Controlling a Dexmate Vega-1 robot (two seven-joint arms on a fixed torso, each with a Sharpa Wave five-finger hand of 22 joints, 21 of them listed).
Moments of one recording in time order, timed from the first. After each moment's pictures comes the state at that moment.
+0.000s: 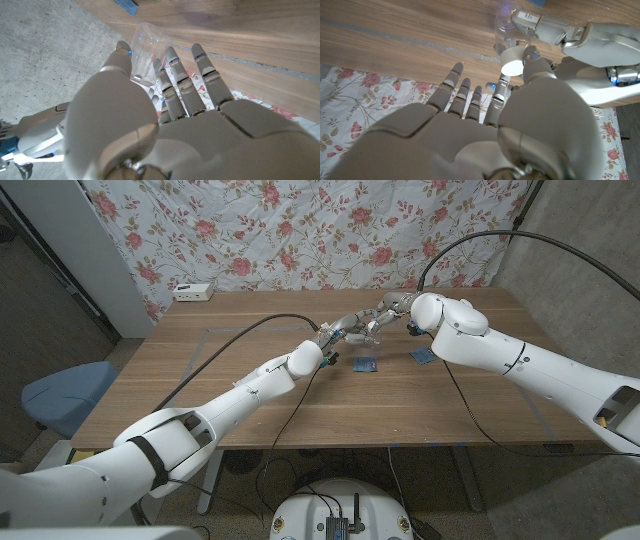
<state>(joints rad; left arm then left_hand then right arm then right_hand) 0.45 0.30 0.86 -1.09 0.15 -0.27 0.14 1.06 -0.01 0.36 -0.14 0.17 0.12 -0.04 0.18 0.17 0.90 -0.12 0.19 0.19 0.94 -0.14 0.17 0.16 0.69 0.11 0.18 0.16 -0.35 -0.80 -0.95 -2.01 -0.37 -0.88 0.38 0.90 0.04 0.37 -0.16 0.19 0.75 -0.14 0.40 0.25 0.22 -0.05 0.21 0.20 0.26 -0.01 0.23 0.21 0.46 0.03 0.20 0.17</state>
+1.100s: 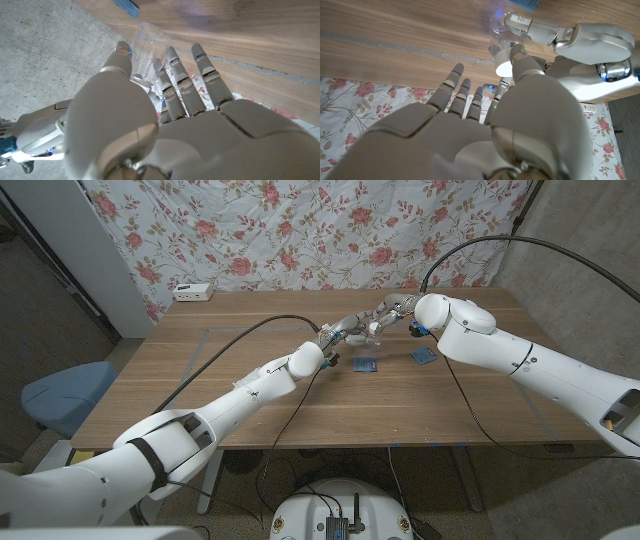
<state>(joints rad) 0.46 0.30 0.86 -1.11 0.15 -0.25 0.13 1.05 -0.01 0.37 -0.15 0.17 0.12 -0.04 0.18 0.17 0.90 -0.13 0.19 0.19 0.94 -0.13 0.17 0.16 0.69 0.11 0.18 0.17 -0.38 -0.82 -0.91 -2.02 -0.30 -0.84 0.37 0.98 0.10 0.40 -0.18 0.19 0.71 -0.18 0.39 0.24 0.23 -0.07 0.21 0.20 0.26 -0.01 0.23 0.21 0.46 0.01 0.20 0.17</state>
